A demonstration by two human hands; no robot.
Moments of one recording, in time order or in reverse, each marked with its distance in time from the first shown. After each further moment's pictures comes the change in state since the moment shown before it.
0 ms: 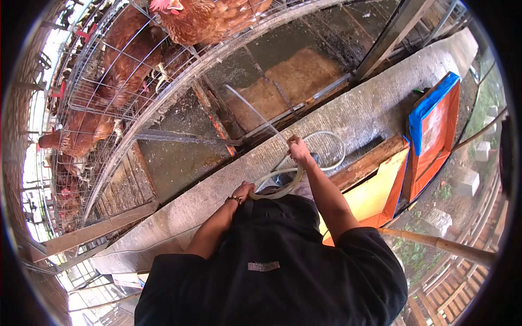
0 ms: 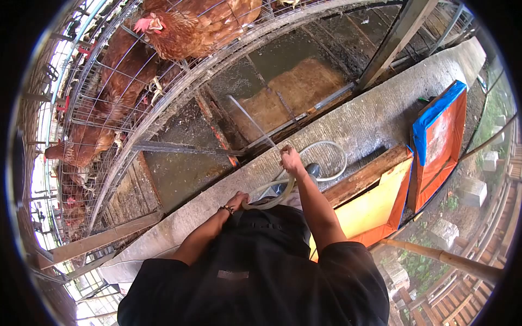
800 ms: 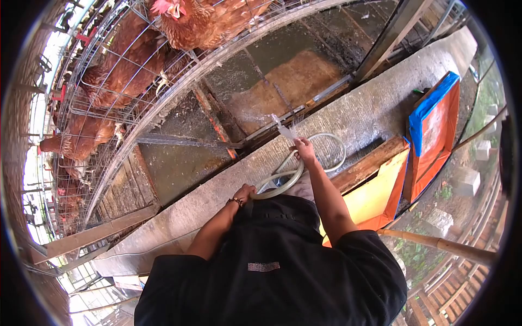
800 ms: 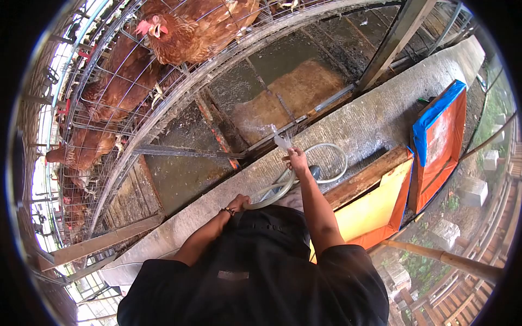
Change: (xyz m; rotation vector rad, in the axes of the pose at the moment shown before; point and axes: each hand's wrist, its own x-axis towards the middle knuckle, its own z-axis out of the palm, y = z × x) left_hand 0.011 -0.024 0.007 -0.058 -0.030 0.023; right_hand 0.007 0.012 -0.010 0.438 0.082 -0.034
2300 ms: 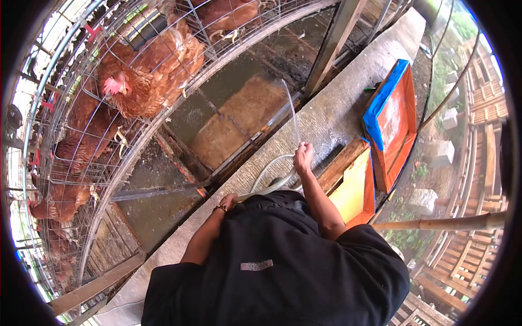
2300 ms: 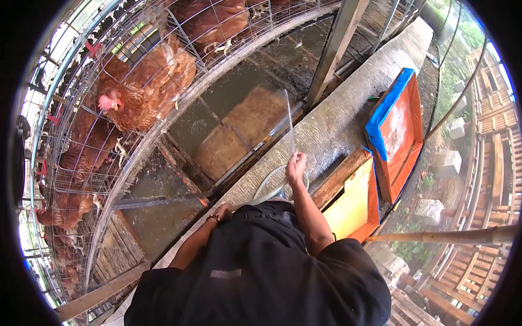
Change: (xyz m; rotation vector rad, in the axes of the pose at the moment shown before) left_hand 0.132 0.085 -0.047 -0.118 0.032 -0.139; right_hand 0.014 -0.099 -0.130 0.006 0.656 -0.341
